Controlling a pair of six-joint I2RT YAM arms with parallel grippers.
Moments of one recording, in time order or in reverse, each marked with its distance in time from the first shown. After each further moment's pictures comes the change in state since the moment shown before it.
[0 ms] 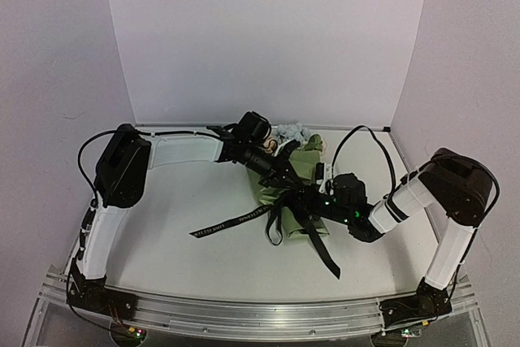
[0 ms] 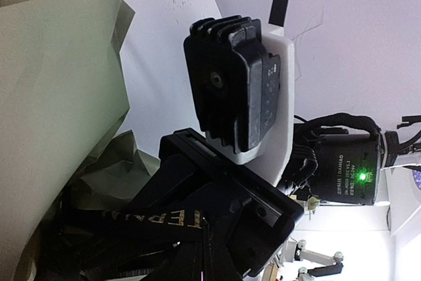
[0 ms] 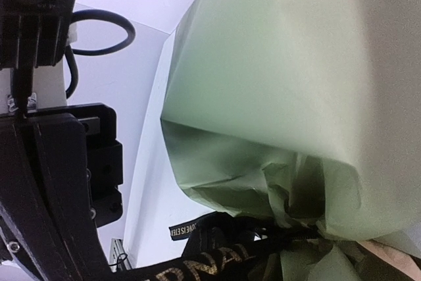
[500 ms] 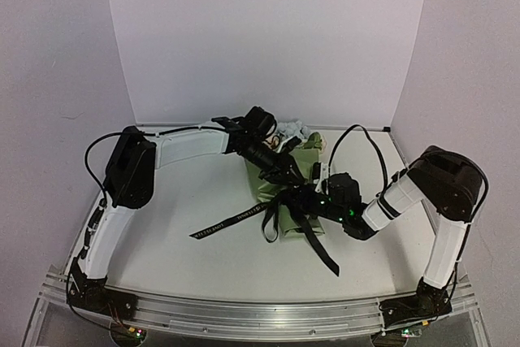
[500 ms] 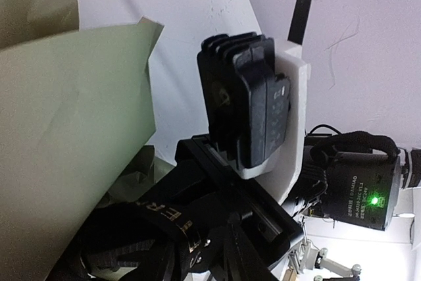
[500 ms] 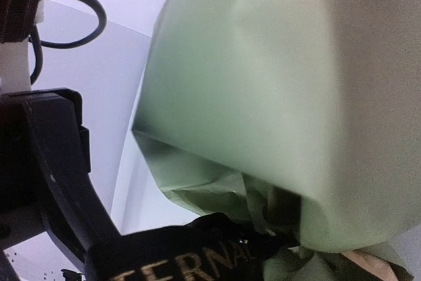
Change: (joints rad) left arm 0.004 0.083 0.211 -0.240 -0.110 0.110; right arm -0.014 0.076 0.054 -0.006 0.032 -0.047
